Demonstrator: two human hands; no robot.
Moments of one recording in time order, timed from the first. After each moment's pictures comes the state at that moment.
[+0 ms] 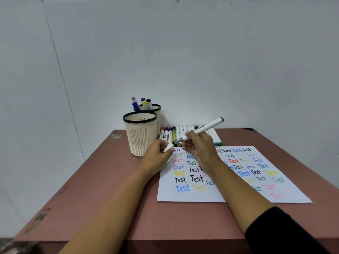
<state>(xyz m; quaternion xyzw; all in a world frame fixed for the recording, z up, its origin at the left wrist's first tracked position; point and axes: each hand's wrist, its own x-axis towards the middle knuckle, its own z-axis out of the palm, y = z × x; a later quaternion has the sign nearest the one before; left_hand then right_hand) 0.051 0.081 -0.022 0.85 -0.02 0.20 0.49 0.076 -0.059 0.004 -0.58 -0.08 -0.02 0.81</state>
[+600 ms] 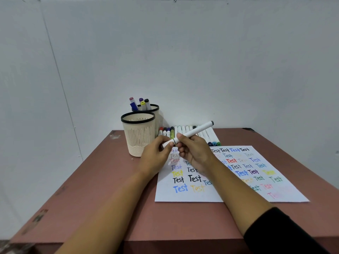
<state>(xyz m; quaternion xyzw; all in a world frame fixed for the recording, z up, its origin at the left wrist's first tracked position) 0.046 0.078 -0.018 0.84 -0.10 0.29 0.44 0.069 -0.058 0.001 -0.58 -0.12 0.07 0.80</state>
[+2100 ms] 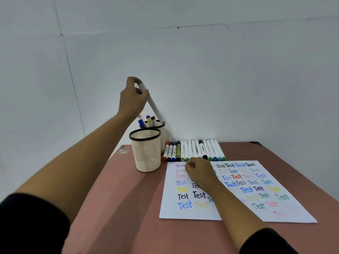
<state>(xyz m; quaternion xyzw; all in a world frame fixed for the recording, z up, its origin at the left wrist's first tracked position) 0.080 0.133 0.155 0.80 -0.02 0.44 0.42 0.088 -0.066 -0.027 -0.90 -0.17 -0.16 0.38</state>
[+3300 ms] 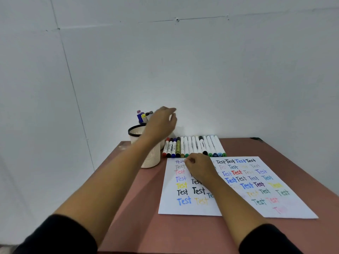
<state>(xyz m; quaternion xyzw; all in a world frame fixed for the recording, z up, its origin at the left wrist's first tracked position) 0.091 0.078 0.088 0.91 -0.11 0.34 0.22 0.089 -0.066 -0.021 -0.90 -0.16 -0.13 0.39</state>
